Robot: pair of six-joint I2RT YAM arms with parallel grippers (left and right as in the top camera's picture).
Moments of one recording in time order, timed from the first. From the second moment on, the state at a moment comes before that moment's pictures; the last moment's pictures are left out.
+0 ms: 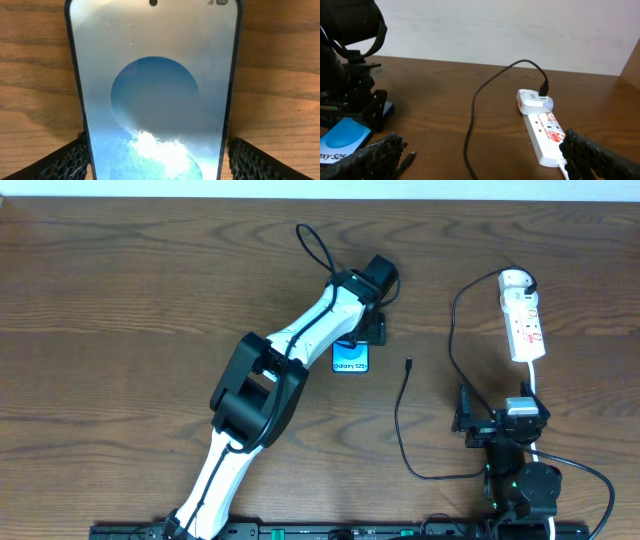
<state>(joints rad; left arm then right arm) -0.63 2.36 1.90 -0.95 -0.04 -0.60 0.02 0.01 0.01 -0.07 0.00 -0.06</state>
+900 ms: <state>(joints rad) -0.63 2.36 1.90 -0.97 -0.04 -0.59 0.02 0.01 0.01 -0.07 0.00 -0.06</state>
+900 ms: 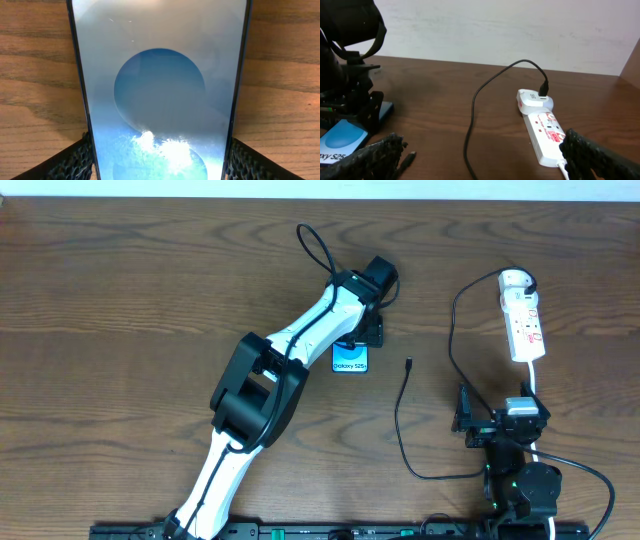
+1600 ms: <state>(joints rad) -0.63 2.31 1.90 -1.07 -0.03 -0.59 0.02 0.01 0.01 -0.07 0.00 -0.06</state>
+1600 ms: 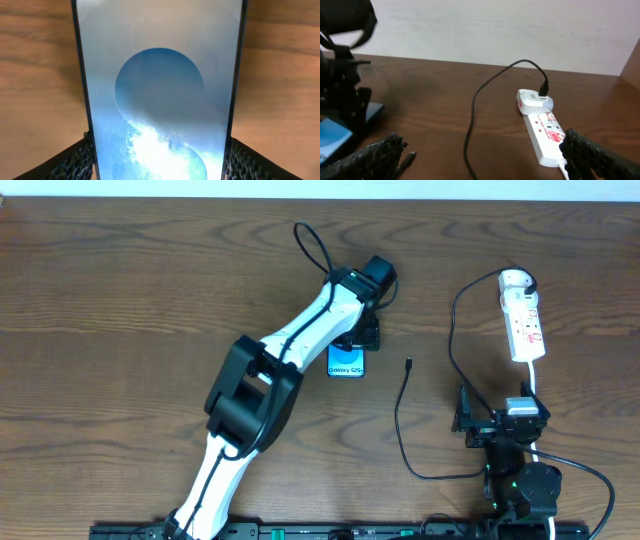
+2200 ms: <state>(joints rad) -0.64 2.25 1.86 -1.16 0.05 -0.59 0.02 0.01 0.01 -0.07 0.00 -0.06</state>
